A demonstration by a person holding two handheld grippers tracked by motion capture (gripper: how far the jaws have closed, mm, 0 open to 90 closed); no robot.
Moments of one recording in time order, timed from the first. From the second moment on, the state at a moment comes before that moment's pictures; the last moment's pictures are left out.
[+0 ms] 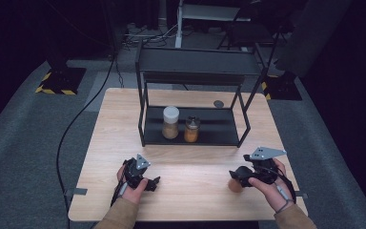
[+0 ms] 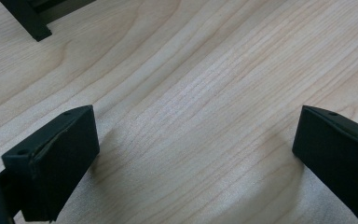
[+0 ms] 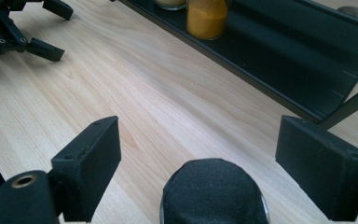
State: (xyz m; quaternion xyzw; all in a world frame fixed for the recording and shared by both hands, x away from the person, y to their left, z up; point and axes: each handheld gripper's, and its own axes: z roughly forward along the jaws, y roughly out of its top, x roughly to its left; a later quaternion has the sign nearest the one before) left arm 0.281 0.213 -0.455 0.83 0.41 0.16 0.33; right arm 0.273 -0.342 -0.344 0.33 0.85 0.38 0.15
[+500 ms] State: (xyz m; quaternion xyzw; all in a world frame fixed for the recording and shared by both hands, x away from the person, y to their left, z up) left arm 0.281 0.213 -0.455 0.83 0.41 0.17 0.33; right arm 0.271 -0.349 -0.371 0.35 0.85 0.38 0.13
